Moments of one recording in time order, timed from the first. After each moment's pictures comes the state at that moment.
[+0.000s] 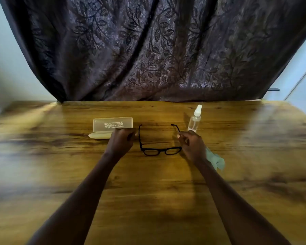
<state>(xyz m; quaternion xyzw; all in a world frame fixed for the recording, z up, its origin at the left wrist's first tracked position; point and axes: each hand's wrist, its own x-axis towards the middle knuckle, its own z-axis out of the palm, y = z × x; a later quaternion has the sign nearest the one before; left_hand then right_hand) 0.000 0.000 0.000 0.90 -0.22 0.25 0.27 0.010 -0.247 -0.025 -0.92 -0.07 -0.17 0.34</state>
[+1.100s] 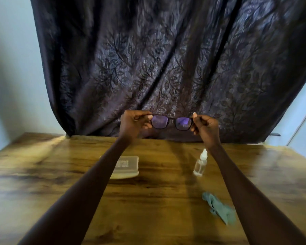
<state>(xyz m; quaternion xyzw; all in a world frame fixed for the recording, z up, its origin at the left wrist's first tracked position) 0.073 -0.012 0.137 0.71 -0.14 0.25 0.64 0.091 -0.233 0.131 -0.70 -0.16 -0.25 0.65</state>
